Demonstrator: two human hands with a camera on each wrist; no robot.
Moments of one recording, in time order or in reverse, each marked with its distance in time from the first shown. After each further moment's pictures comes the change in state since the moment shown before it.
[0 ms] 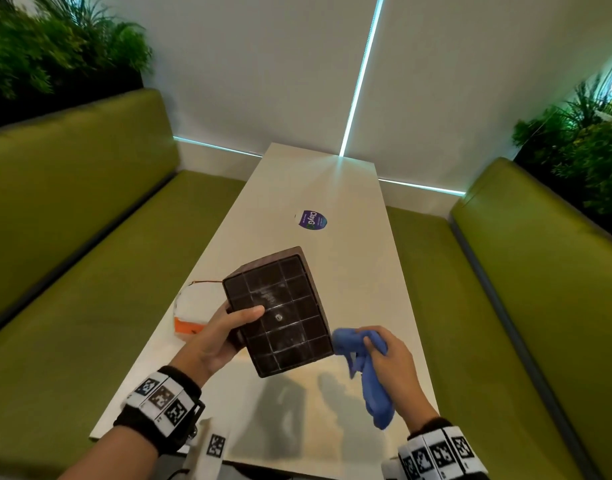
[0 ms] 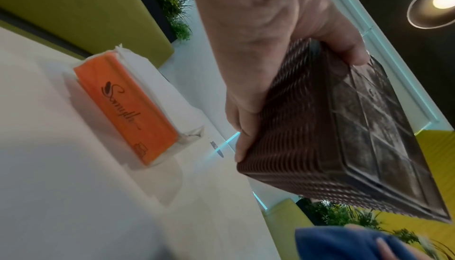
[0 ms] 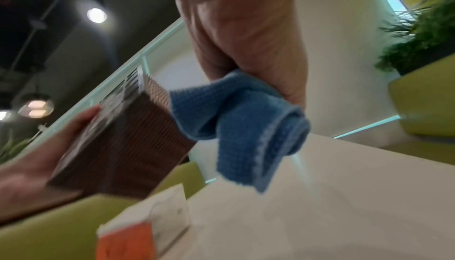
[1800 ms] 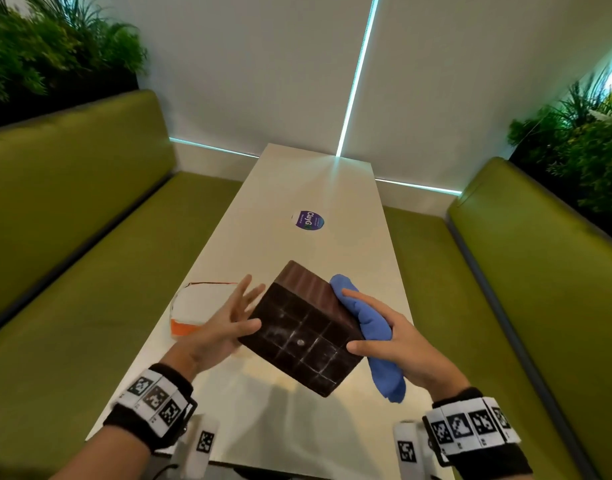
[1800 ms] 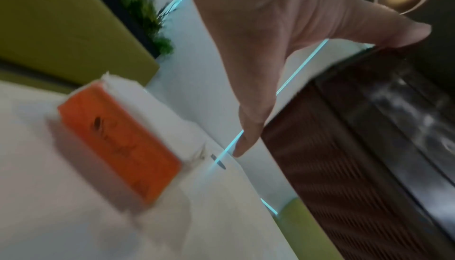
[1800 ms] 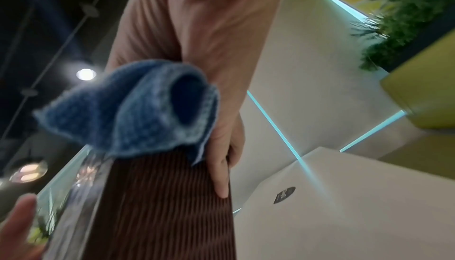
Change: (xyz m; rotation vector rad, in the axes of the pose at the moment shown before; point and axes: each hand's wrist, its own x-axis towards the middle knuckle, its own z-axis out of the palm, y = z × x) left_hand 0.001 0.008 -0.007 0.112 -0.156 -0.075; right_hand -0.003 -0.072 -0.042 0.241 -0.474 -0.132
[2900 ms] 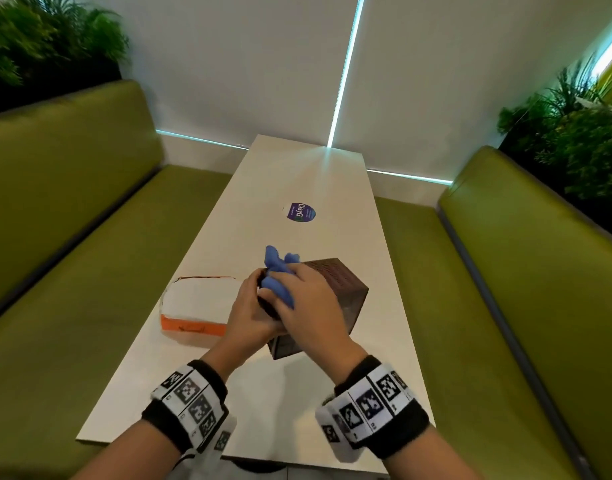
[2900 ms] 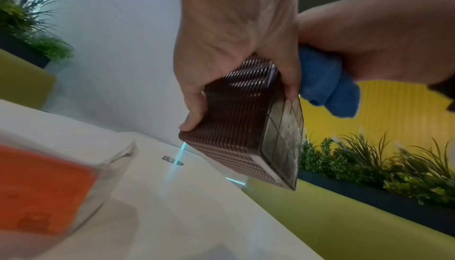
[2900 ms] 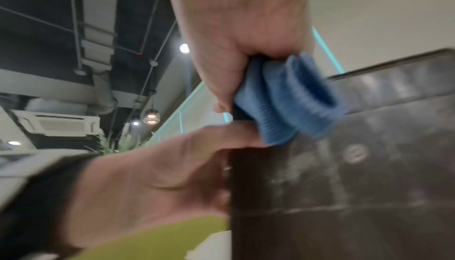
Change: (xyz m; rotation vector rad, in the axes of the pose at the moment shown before) left_hand 0.022 -0.016 0.063 0.530 0.331 0.334; right_hand 0.066 -0.014 0.095 -0.798 0.378 -0.293
